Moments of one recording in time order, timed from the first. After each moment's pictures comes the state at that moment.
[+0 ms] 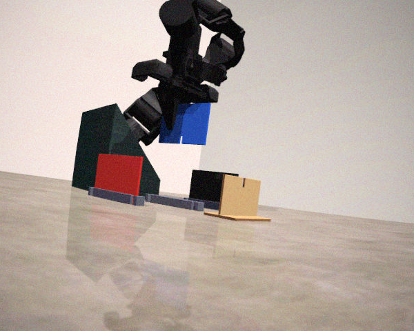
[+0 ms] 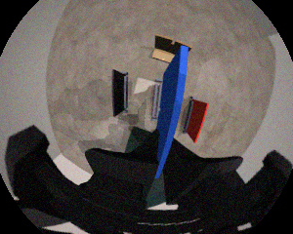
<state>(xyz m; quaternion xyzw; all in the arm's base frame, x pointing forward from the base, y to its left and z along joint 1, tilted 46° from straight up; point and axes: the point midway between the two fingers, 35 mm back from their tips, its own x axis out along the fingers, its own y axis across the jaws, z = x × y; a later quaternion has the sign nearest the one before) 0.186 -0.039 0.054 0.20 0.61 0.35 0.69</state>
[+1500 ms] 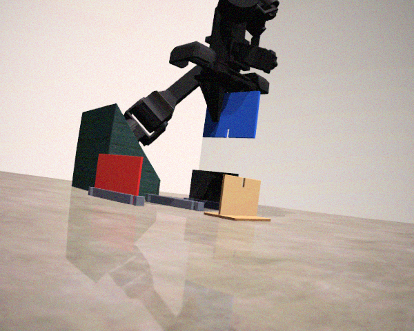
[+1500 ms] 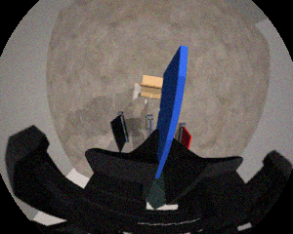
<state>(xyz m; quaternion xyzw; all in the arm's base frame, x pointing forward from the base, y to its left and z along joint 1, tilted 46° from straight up) 0.290 -0.040 0.070 0.24 0.63 0.30 0.67</state>
